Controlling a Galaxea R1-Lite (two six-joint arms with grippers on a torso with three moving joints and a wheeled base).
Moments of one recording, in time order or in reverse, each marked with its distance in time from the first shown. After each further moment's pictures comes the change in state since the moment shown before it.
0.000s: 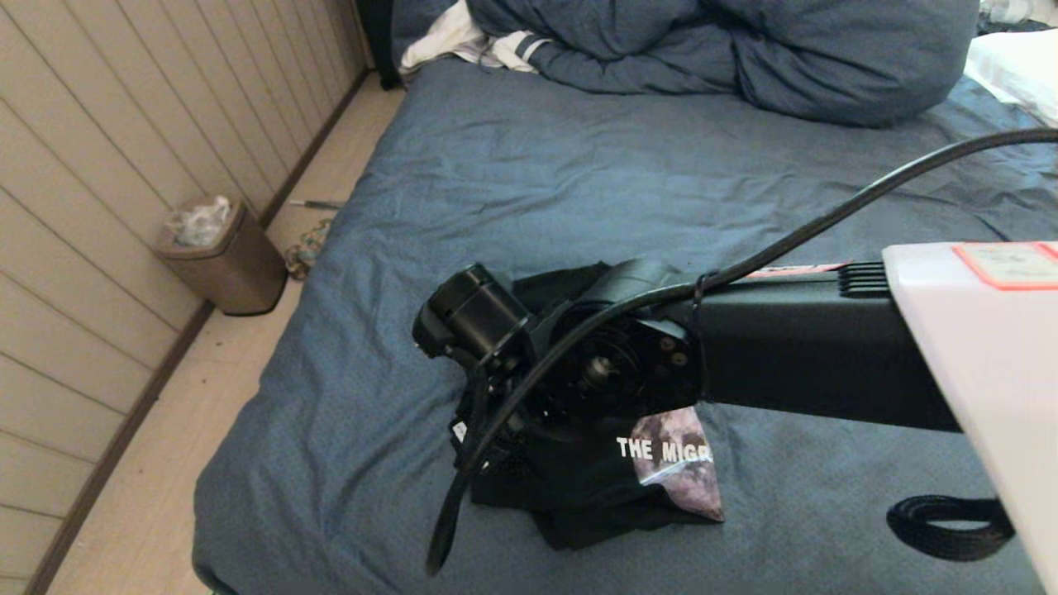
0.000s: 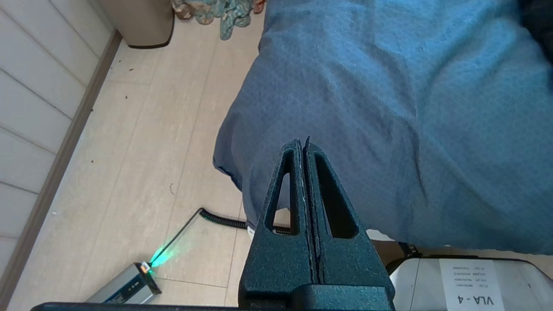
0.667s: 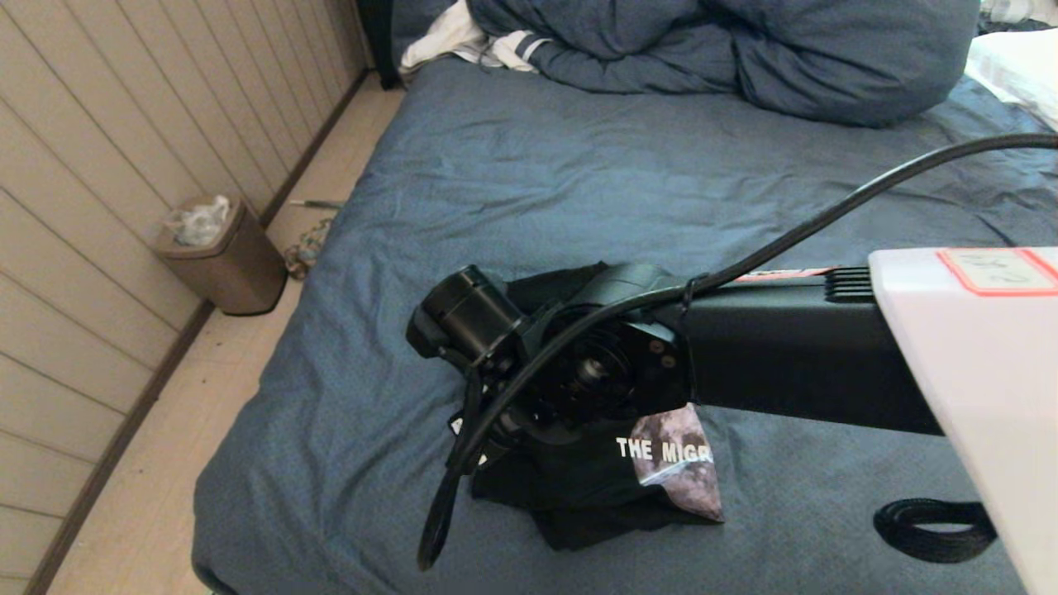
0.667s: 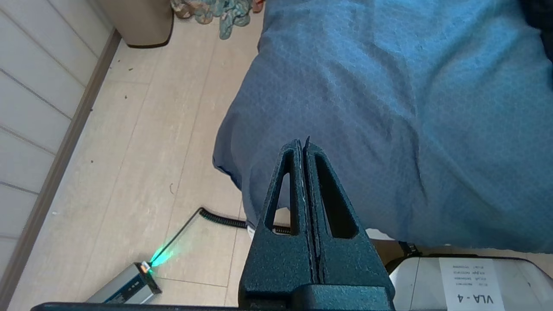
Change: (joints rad) left arm -0.003 0.000 -0.002 0.005 0.000 0.002; right arm 0.008 0.001 -0.011 0.001 -0.050 0.005
